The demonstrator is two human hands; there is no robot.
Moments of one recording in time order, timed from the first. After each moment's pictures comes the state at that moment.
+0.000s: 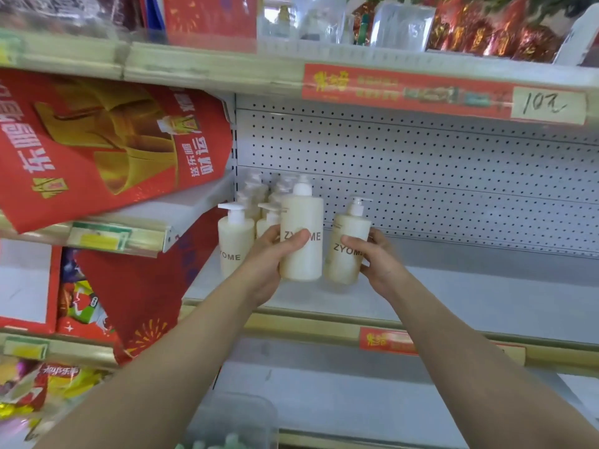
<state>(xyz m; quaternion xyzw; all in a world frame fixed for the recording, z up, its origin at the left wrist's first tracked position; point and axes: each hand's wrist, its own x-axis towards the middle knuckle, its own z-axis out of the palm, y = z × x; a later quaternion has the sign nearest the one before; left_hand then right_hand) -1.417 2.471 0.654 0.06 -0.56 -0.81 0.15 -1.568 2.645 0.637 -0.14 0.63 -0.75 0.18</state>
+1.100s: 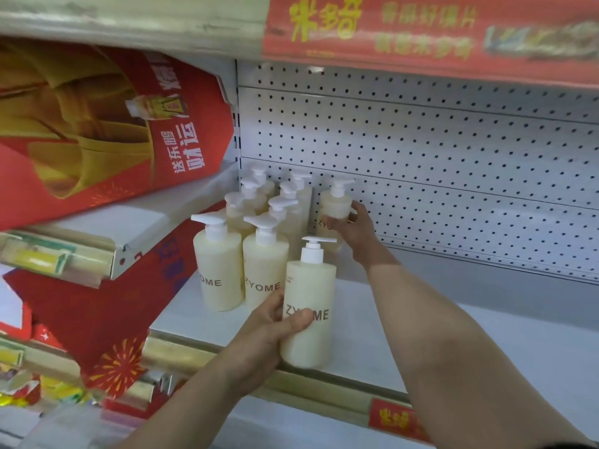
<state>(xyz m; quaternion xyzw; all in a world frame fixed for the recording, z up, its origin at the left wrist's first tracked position) -1.441 2.483 0.589 0.10 -0.54 -0.83 0.08 -1.728 2.517 0.610 -0.19 0.71 -0.66 0.15</state>
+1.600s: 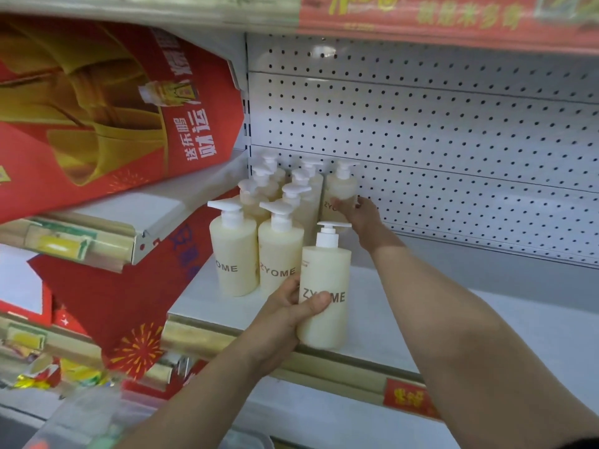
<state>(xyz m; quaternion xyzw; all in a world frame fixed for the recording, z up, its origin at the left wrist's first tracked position) -1.441 2.482 0.587 0.11 -0.54 -0.83 0.09 -1.713 2.507 0.619 -0.15 0.77 -0.60 0.16</state>
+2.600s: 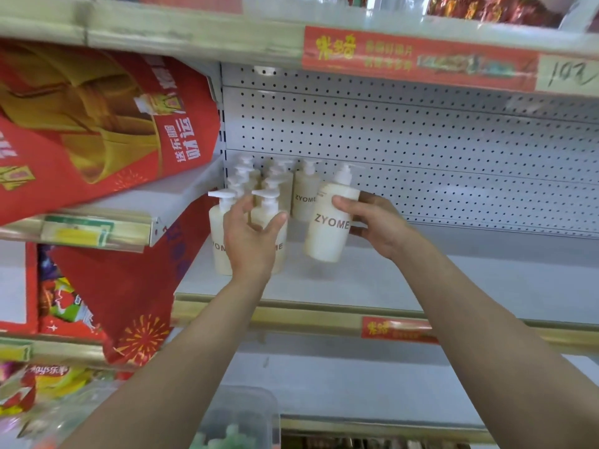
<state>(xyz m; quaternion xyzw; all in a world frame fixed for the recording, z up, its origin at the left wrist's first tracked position) -1.434 2.462 0.643 0.25 -0.67 -0.54 0.44 -1.557 2.634 0.696 -0.23 0.69 -0.66 0.18</state>
